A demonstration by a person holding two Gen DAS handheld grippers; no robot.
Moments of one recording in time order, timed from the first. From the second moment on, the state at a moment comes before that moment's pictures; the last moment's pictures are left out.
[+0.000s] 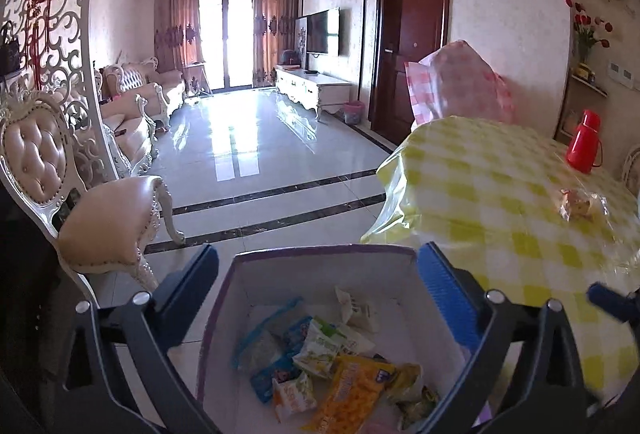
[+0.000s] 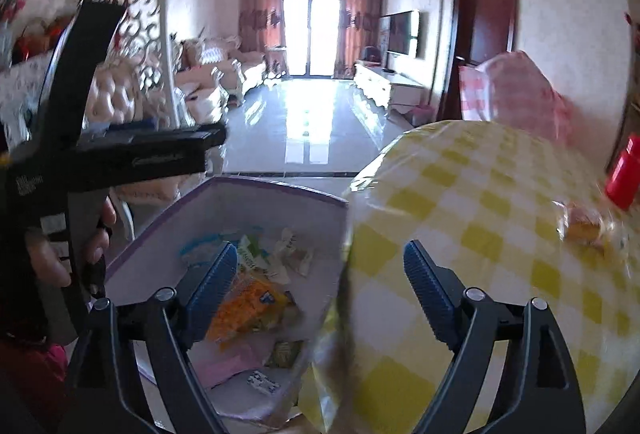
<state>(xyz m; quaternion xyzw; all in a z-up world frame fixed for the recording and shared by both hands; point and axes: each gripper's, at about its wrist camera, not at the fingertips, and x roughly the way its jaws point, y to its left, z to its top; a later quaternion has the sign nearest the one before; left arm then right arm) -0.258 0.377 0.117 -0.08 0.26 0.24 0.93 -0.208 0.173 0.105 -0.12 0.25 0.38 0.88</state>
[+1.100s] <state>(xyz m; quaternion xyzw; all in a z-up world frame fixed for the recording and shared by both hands) 0.075 0.114 0.064 -0.33 0.19 0.14 0.91 0.019 -0.219 0.035 0.25 0.39 0.03 0.88</state>
